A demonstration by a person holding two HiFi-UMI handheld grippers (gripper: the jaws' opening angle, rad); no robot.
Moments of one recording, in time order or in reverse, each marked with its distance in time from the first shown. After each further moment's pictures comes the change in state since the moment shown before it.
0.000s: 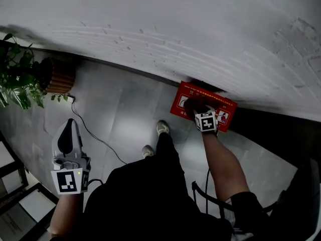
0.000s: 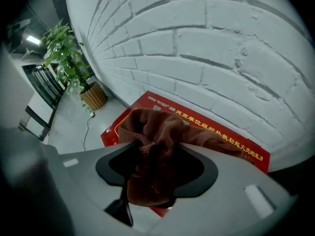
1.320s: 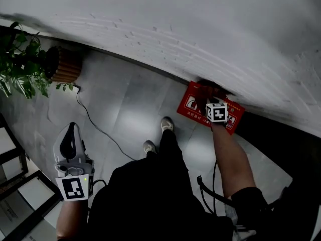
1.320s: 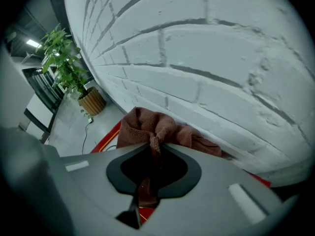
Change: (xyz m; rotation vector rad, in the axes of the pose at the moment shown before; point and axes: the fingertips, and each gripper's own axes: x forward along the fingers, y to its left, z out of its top) left arm -0.016 0.001 0.004 0.087 0.020 0.074; right arm 0.021 -0.027 0.051 0.019 -0.029 0.027
